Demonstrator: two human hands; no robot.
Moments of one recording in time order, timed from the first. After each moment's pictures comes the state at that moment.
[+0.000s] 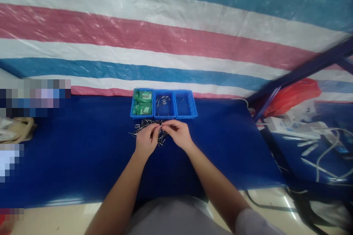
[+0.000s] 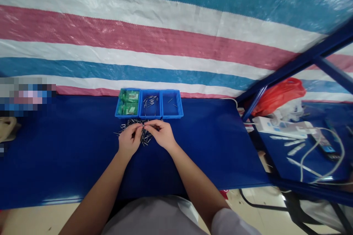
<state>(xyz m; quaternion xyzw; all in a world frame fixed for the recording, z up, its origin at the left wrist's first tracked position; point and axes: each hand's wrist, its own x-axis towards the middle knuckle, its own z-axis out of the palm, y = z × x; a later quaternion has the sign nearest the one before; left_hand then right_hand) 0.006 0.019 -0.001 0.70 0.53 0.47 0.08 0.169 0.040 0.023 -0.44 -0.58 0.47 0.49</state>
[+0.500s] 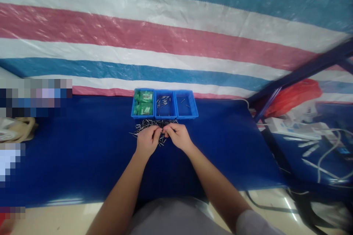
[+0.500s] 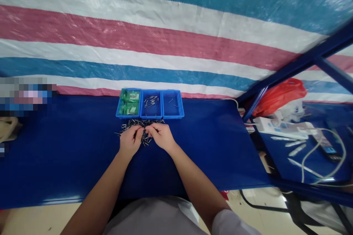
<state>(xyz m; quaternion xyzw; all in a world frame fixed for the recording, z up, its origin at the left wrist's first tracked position) 0.005 0.018 0.001 0.73 0.52 0.44 0.07 0.172 0.036 0.030 -0.45 -0.66 0.44 0.41</state>
